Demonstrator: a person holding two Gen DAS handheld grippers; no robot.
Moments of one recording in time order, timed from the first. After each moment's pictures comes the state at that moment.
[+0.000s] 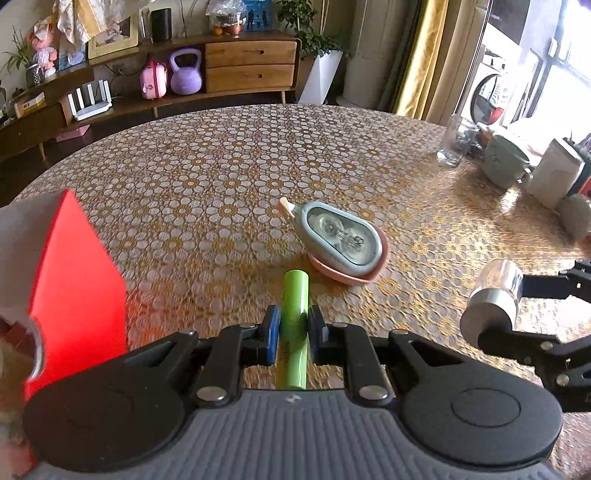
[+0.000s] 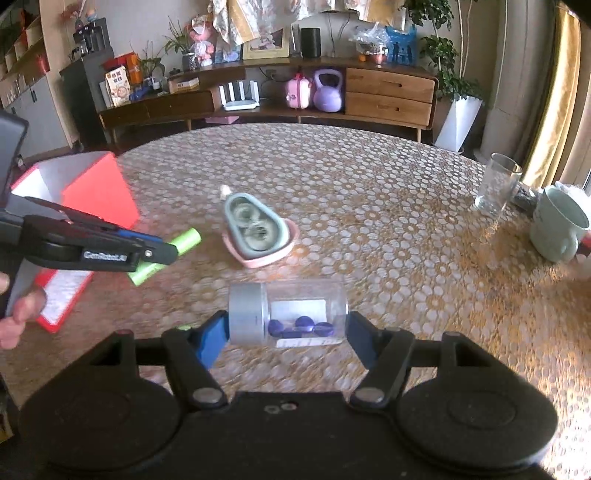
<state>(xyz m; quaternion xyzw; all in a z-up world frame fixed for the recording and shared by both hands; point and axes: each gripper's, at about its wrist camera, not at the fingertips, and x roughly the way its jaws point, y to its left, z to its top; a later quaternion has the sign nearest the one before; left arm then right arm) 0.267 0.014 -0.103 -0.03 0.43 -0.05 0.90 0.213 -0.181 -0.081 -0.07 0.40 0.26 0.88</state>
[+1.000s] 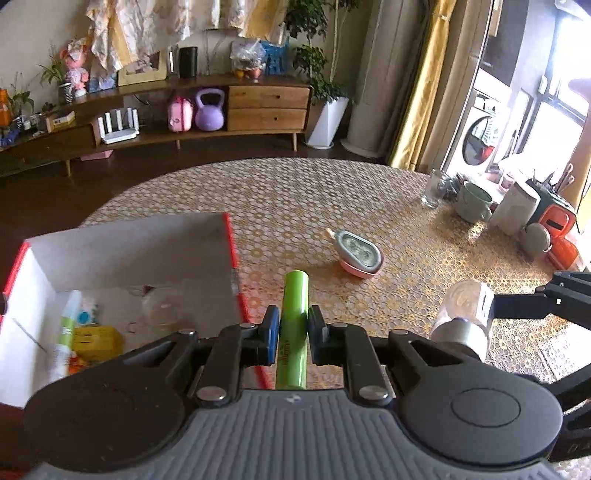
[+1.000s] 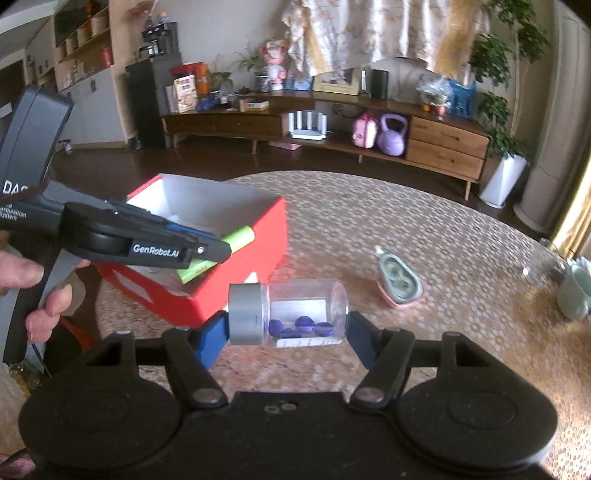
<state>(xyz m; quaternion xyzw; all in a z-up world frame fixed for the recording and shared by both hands) 0.138 0.097 0.002 -0.05 0.38 -0.04 0.92 0.088 -0.071 0.018 -0.11 0.35 0.33 0.87</state>
